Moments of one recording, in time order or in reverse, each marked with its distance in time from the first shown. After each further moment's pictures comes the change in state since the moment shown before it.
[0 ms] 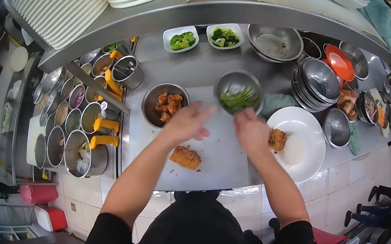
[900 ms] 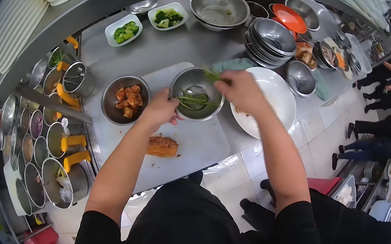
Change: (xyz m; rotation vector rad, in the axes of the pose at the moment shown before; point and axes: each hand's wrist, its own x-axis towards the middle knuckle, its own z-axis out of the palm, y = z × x) left_hand 0.060 -0.049 0.007 0.003 -0.251 -0.028; right_hand 0.010 0.019 -0.083 0.329 -0.128 0.287
